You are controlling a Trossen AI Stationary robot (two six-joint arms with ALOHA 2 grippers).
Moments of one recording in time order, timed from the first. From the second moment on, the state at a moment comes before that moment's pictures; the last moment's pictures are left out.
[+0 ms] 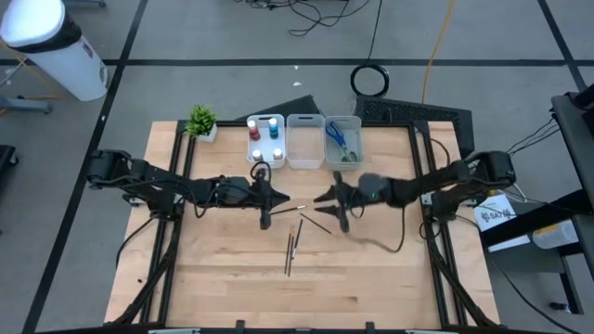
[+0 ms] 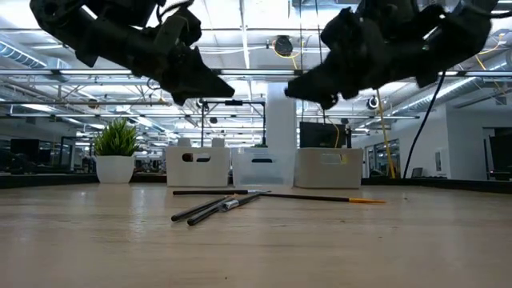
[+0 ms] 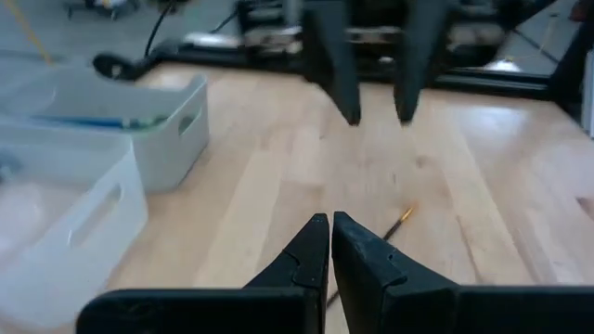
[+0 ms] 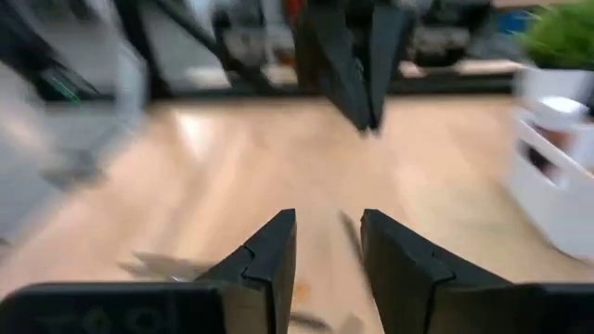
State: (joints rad) left arm -0.04 1.41 0.57 0.52 -0.14 -0.11; right arm -0.02 1.47 0.53 0.74 -0.13 0.05
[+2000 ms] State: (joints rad) left arm -0.05 1.41 0.57 0.44 -0.17 -0.27; right arm 0.33 1.71 0.87 -0.28 0.21 0.54
